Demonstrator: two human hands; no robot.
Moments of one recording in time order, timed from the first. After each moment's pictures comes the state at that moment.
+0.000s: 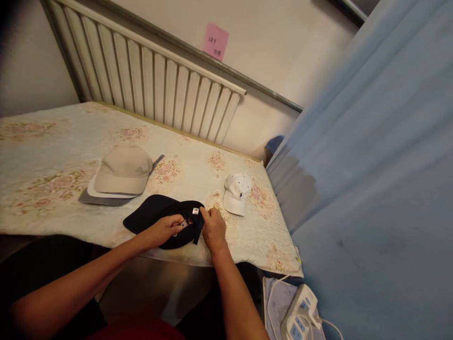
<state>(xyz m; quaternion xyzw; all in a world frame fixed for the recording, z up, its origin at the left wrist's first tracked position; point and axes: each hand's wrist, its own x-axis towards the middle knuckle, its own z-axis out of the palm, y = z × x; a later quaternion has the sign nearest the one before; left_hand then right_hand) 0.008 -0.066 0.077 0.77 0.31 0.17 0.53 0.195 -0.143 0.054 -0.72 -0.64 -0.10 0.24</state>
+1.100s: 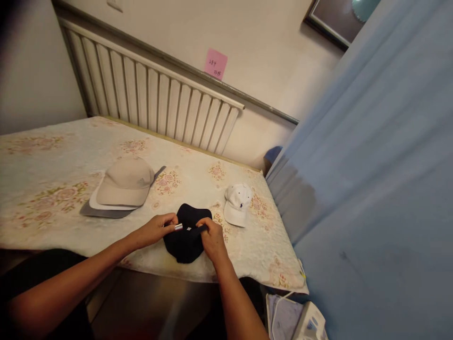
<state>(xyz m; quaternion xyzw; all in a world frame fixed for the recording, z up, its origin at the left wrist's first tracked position) -0.012 -0.029 0.092 0.80 0.28 0.21 0.49 0.174 -0.144 0.107 -0.65 -0.57 0.19 0.47</state>
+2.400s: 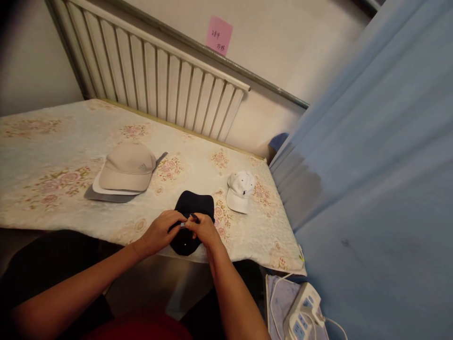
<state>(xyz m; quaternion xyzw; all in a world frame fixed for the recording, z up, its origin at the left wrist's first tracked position) -0.010 -0.074 0.057 0.88 0.20 0.36 0.22 0.156 -0.135 0.071 -0.58 -0.46 0.48 0.47</state>
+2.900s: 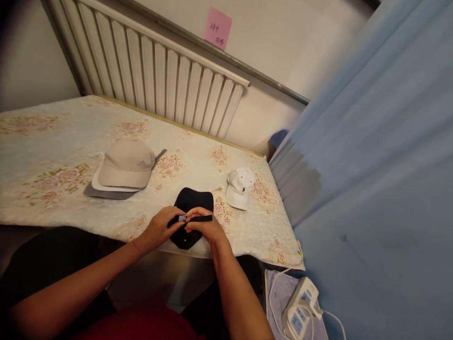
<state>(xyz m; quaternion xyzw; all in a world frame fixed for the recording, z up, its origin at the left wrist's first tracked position) -0.008 -0.072 0.049 0.86 0.21 0.39 0.24 0.161 -0.144 0.084 -0.49 -0.43 0.55 0.51</state>
